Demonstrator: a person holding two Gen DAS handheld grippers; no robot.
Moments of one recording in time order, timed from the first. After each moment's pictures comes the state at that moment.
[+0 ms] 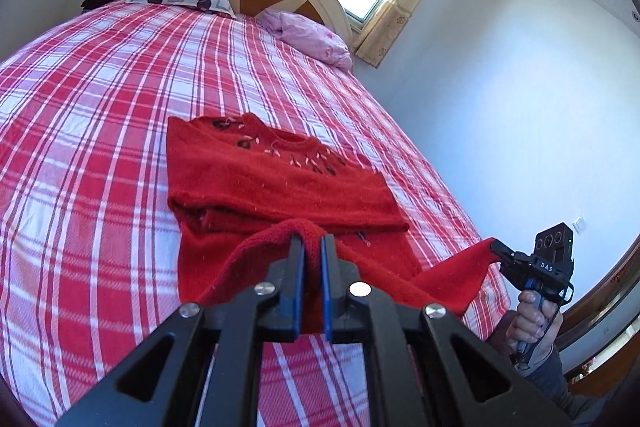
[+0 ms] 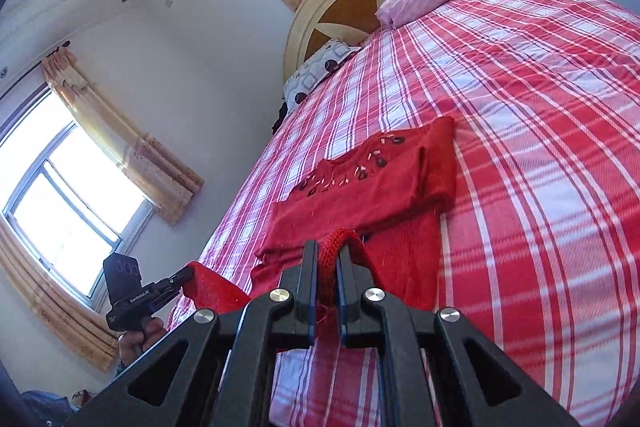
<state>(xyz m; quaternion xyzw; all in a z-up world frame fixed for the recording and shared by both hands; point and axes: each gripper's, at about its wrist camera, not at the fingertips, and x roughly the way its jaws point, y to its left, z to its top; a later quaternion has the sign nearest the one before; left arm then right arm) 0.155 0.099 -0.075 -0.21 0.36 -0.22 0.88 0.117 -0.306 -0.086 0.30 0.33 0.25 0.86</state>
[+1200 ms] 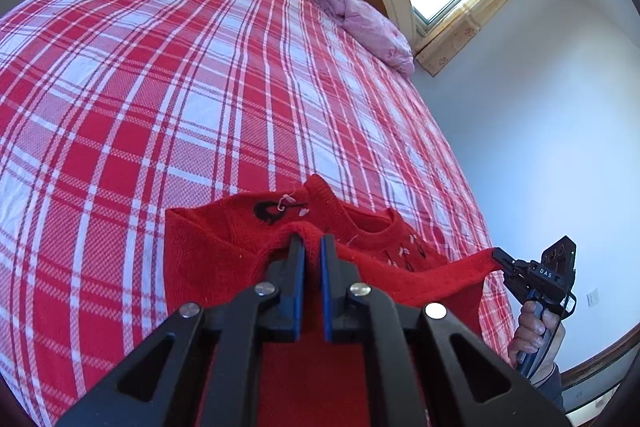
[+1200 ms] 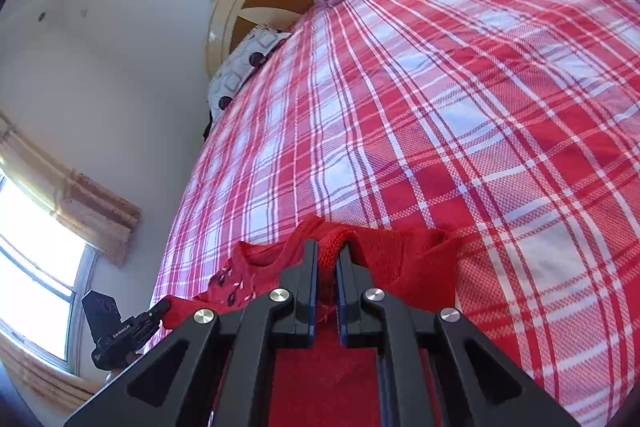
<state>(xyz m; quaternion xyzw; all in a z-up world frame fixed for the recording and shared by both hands) 0.375 0.120 -0.125 -0.27 0.42 -0.16 0.85 0.385 -0.294 -0.126 0.31 0.42 0.15 0.84</state>
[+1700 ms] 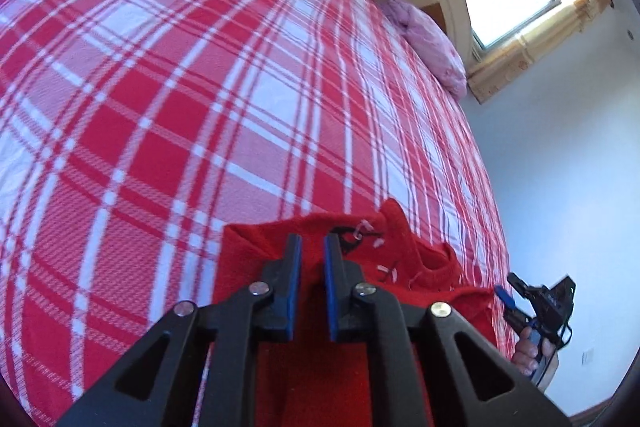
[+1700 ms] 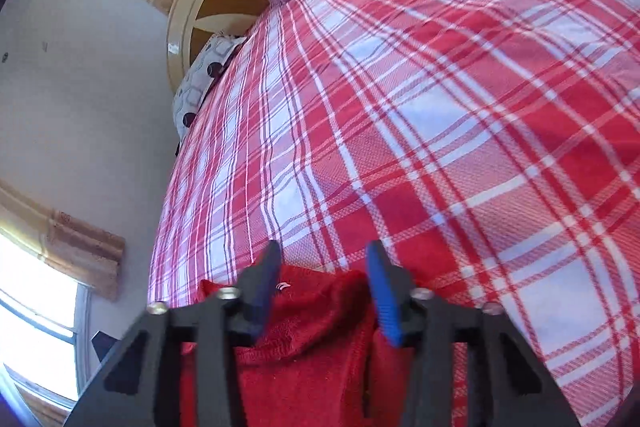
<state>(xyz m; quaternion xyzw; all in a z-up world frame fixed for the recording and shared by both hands) 0.399 0.151 -0.167 -0.33 0.44 -0.08 0.83 0.418 -0.313 -0.156 0.35 0.42 0.11 0.83</state>
